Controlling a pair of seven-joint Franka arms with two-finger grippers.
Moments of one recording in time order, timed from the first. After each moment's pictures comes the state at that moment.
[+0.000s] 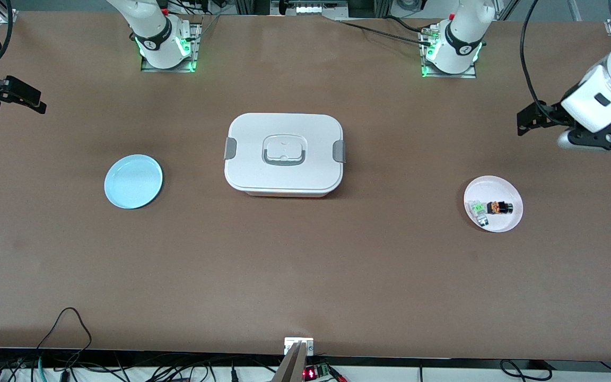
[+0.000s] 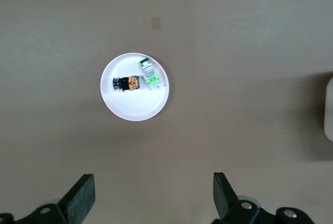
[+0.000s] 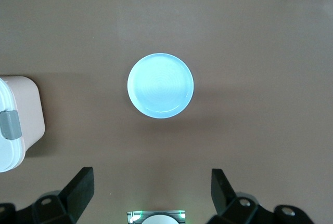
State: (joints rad) left arm 0.02 0.02 -0.07 -1.66 0.03 1.58 0.01; right arm -0.04 -0.07 -0.03 -1.66 -0.01 1.51 -0.01
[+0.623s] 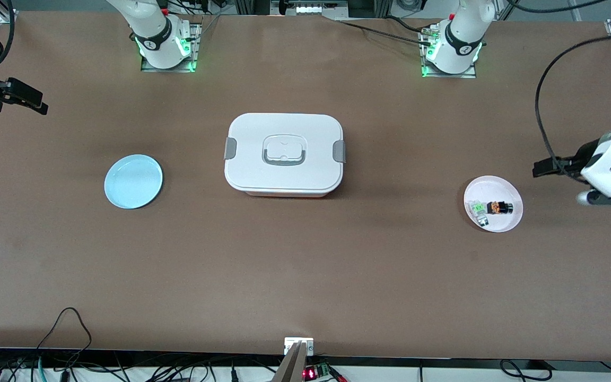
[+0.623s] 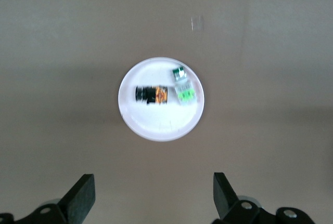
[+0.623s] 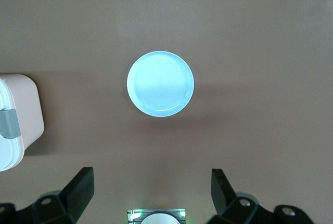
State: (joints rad) left arm 0.14 0.24 -0.06 -1.66 0.04 1.75 0.05; right arm -0.04 -0.06 -0.03 -1.67 -0.01 1.50 -0.01
